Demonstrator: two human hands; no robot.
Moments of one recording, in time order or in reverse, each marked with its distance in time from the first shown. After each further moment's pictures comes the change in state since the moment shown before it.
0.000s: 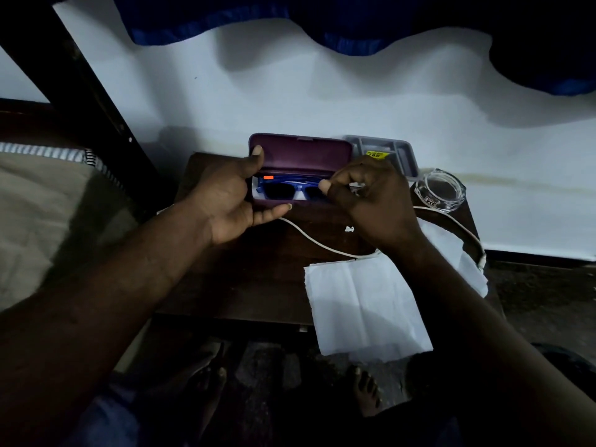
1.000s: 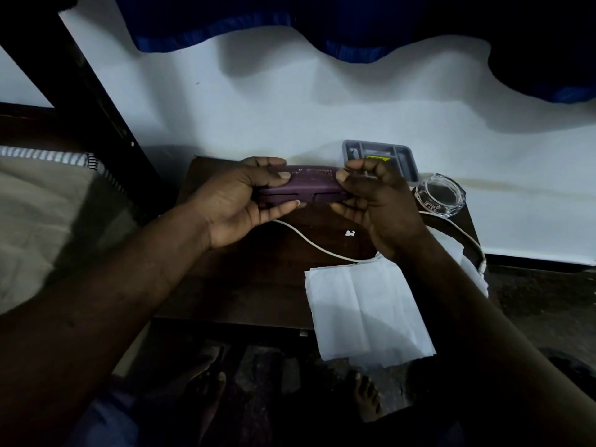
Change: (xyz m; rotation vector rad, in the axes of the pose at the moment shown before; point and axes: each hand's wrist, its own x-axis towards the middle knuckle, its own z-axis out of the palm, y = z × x) left_hand -0.010 0.005 0.008 -0.057 -0.150 -0.005; right_hand 0.006 -0.002 -0.001 0.884 -0.039 0.594
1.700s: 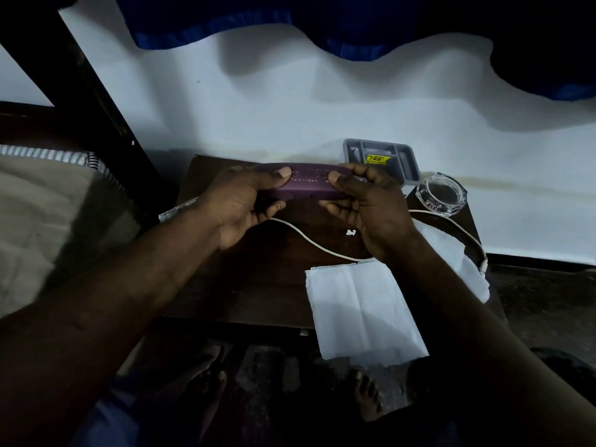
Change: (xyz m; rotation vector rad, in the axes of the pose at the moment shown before) left_hand 0.008 -0.009 -0.003 0.186 0.188 0.036; right_hand -0.004 0.001 0.013 0.070 0.022 0.049
